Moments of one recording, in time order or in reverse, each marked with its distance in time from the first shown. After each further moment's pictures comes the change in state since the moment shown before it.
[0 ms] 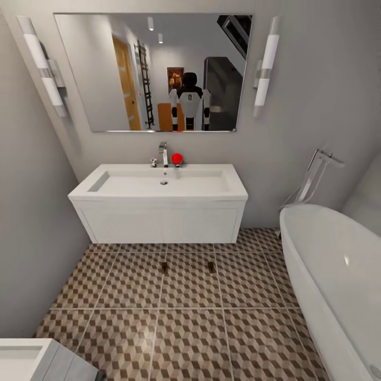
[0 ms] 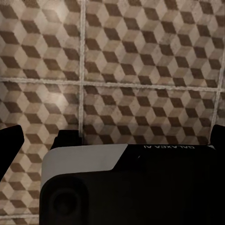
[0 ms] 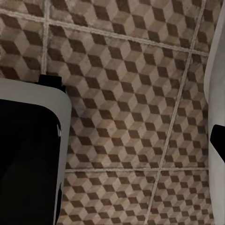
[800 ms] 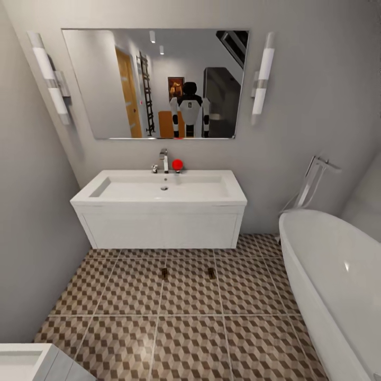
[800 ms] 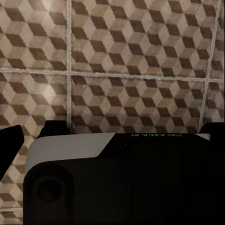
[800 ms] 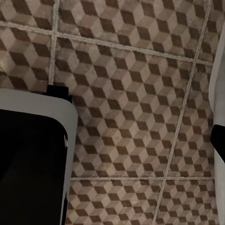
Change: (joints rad) left arm 0.048 -0.031 0.000 0.000 0.000 0.002 0.000; right arm 0.001 0.000 0.000 0.000 0.000 0.000 0.032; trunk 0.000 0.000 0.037
